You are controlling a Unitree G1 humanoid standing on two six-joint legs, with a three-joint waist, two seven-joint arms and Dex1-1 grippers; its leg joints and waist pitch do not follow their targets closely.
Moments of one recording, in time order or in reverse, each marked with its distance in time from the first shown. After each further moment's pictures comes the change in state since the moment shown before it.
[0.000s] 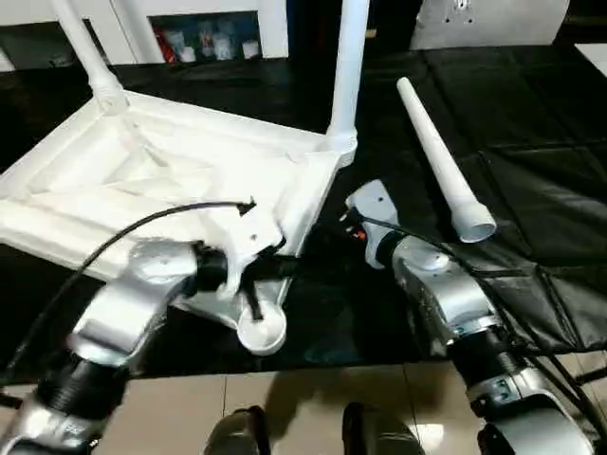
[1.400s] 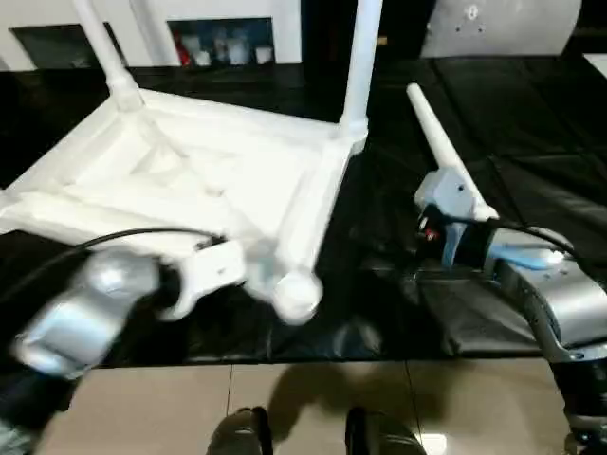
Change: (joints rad) left arm 0.013 0.180 -0.103 0.059 0.156 -0.061 -0.048; right arm 0.155 -0.327 -0.086 -0.488 0.197 0.150 0.320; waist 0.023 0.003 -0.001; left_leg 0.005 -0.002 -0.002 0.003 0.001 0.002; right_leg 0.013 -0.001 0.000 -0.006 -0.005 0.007
